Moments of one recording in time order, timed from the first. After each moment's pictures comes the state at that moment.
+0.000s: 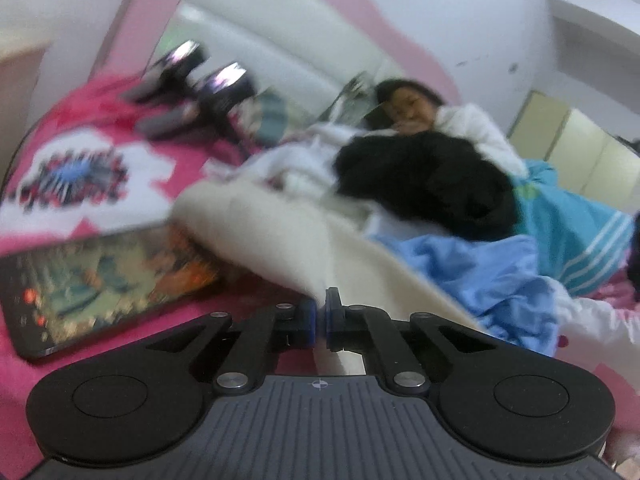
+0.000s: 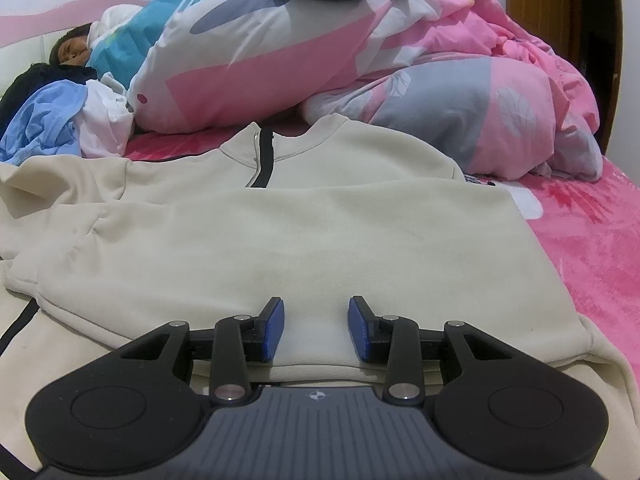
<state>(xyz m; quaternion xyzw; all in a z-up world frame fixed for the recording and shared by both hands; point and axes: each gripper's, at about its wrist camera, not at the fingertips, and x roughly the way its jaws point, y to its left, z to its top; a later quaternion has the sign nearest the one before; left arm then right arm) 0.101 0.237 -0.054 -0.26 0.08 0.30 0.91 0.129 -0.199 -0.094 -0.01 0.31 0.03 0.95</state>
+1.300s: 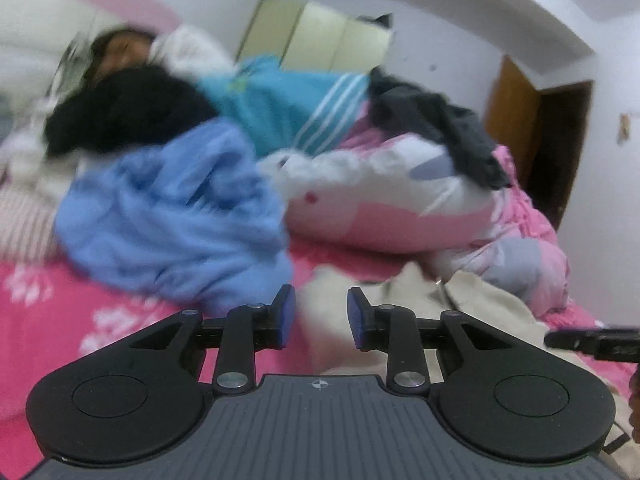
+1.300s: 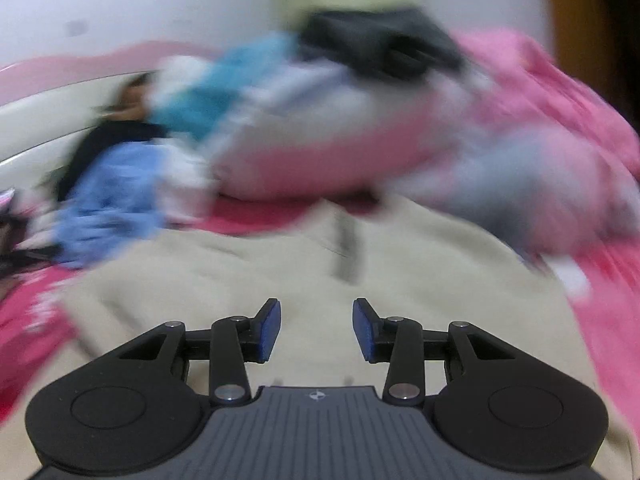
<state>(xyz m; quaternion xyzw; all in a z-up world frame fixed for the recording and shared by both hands) 0.101 0.181 -0.054 -0.15 0.16 -0.09 0.97 0.114 -0.148 -0.026 -0.03 0.24 0.17 0.96</state>
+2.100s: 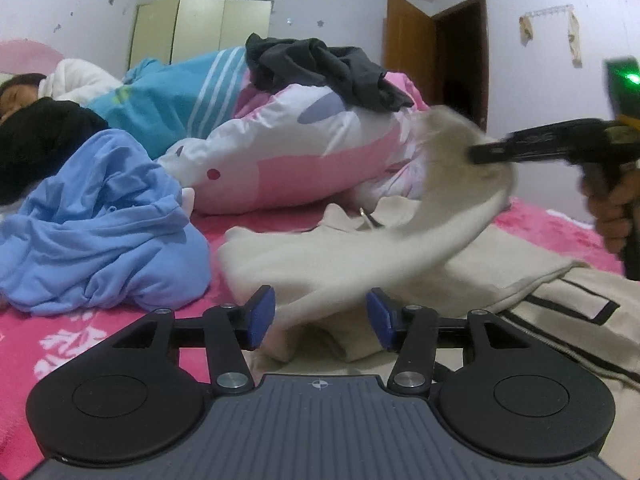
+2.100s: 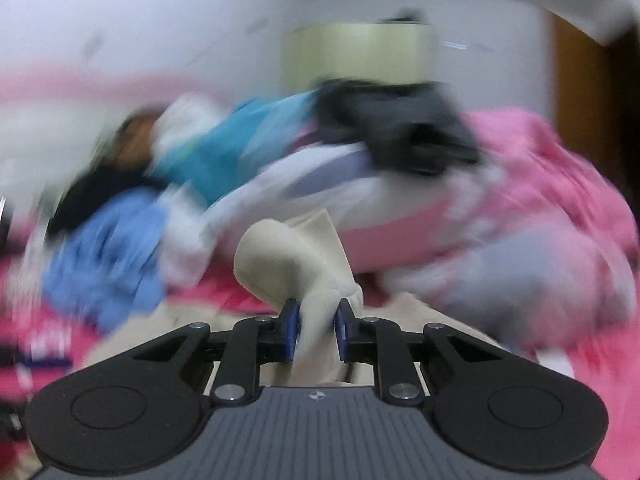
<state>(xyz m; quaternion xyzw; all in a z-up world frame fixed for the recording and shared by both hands) 0.079 0.130 -0.069 0.01 0.16 -0.21 0.96 0.122 -0.169 0.009 0.03 0.16 0.09 0.98</state>
